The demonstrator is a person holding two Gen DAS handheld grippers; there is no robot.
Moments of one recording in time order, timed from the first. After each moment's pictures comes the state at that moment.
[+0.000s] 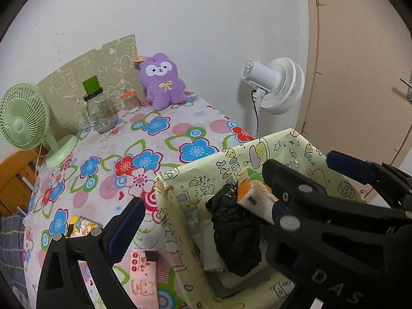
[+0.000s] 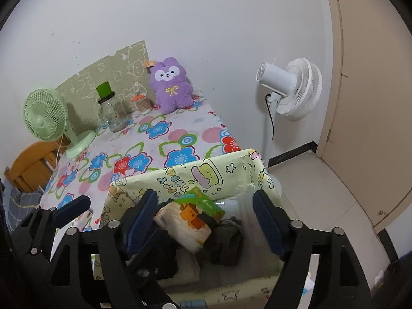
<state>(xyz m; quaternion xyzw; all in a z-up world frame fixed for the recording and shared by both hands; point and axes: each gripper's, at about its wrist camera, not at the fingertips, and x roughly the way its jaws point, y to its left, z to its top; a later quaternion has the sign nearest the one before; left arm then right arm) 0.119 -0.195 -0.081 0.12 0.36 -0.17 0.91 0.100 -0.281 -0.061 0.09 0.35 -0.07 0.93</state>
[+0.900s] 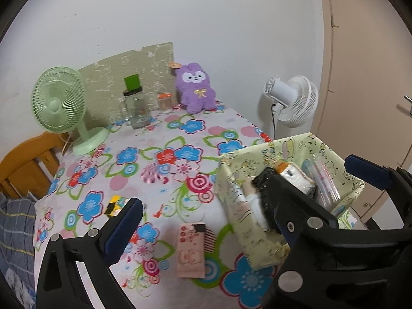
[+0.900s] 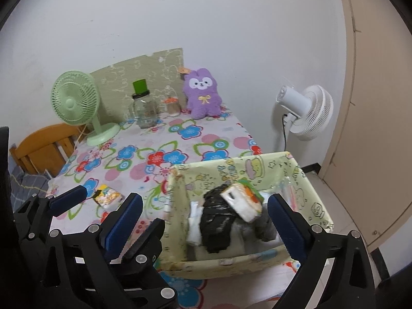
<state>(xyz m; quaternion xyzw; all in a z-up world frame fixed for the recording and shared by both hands) 0.076 -0.113 -0.063 0.09 0.33 -0.14 0.93 0.055 -0.194 -0.038 0.03 0.32 -0.04 0.95</state>
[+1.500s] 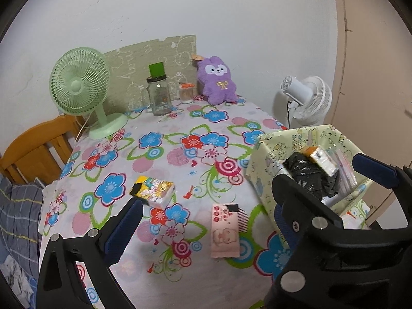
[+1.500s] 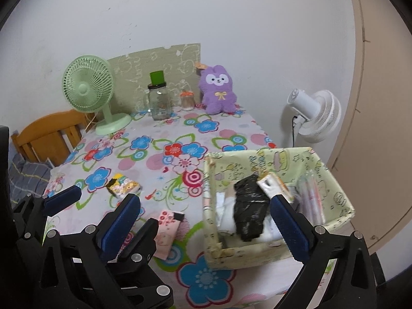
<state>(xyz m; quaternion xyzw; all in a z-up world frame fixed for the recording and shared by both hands) 0.069 -0.060 -0.077 0.07 0.34 -0.11 0.93 0.050 -0.143 -0.051 0.00 0.32 -0.03 0.95</state>
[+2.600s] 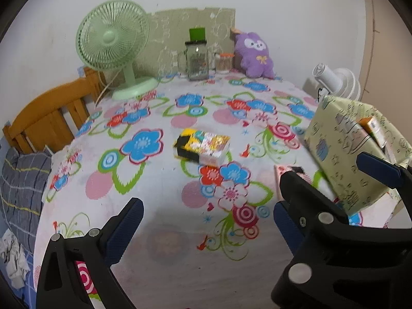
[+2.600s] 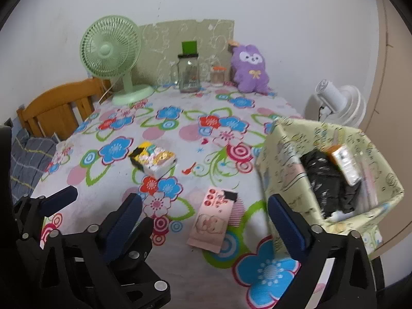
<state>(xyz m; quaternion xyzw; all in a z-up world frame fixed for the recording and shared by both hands) 0.080 0.016 -0.138 0.04 0.38 -0.06 0.92 0.072 -0.068 -0.115 -0.02 0.36 0.00 0.93</state>
